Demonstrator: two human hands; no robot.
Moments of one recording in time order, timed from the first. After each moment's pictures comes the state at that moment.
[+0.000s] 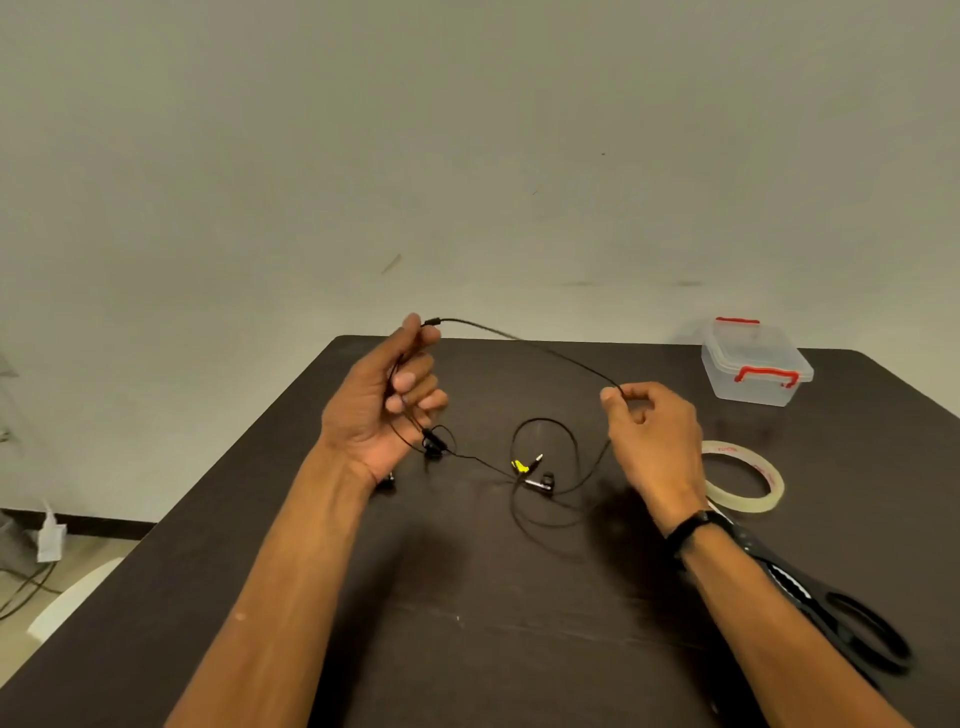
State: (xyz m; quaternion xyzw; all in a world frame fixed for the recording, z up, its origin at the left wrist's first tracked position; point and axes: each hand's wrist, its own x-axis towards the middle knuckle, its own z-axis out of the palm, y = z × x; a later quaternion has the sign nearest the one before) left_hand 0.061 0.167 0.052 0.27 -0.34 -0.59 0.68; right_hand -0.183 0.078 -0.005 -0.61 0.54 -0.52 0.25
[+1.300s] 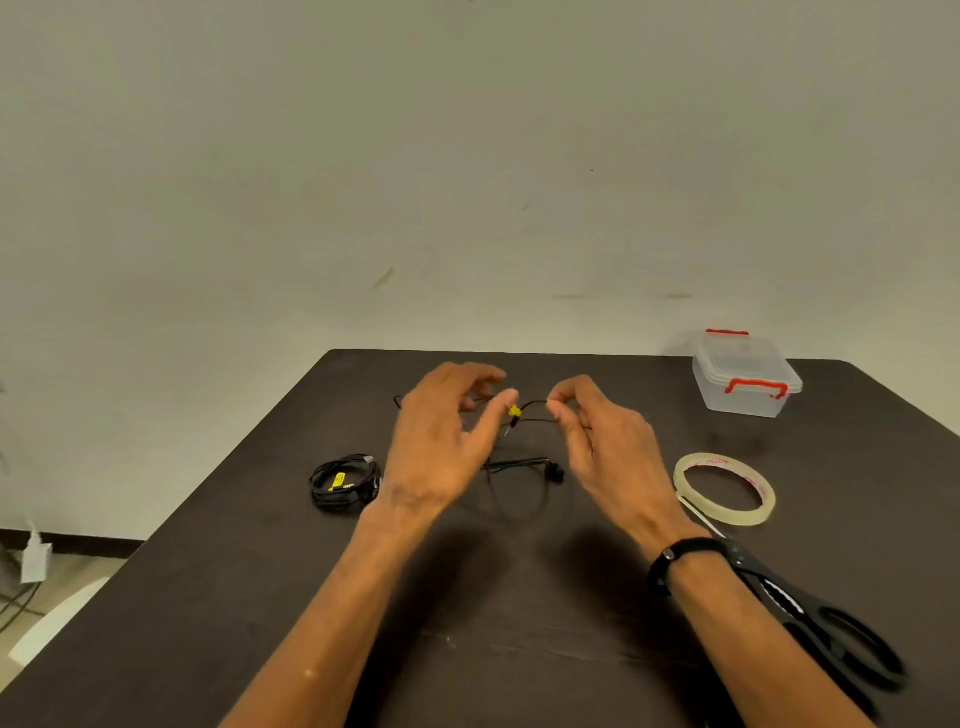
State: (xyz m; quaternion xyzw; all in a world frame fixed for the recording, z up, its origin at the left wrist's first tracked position) left_hand 0.015 0.146 0.019 0.59 -0.63 0.05 0.50; right_hand -0.174 0.092 0.006 -0.82 0.38 -0.41 0.07
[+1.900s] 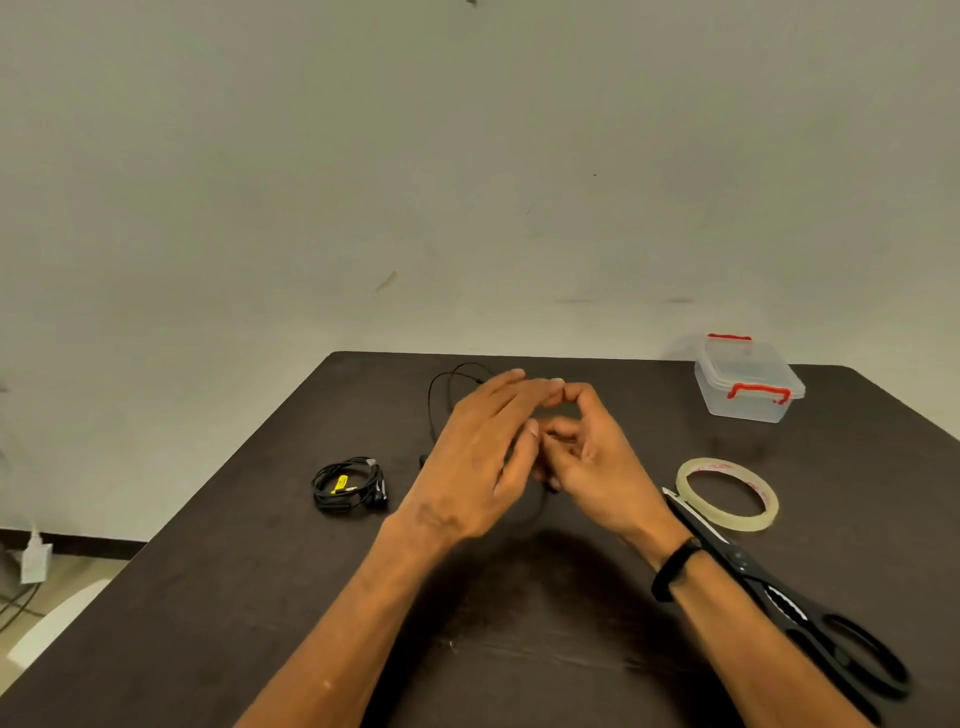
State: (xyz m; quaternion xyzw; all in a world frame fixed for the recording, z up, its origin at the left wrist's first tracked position) left_hand 0.001 0.150 0.010 0.49 -0.77 0.06 0.40; right_hand -0.162 0.102 0.007 -0.71 0.27 -0.42 0.50
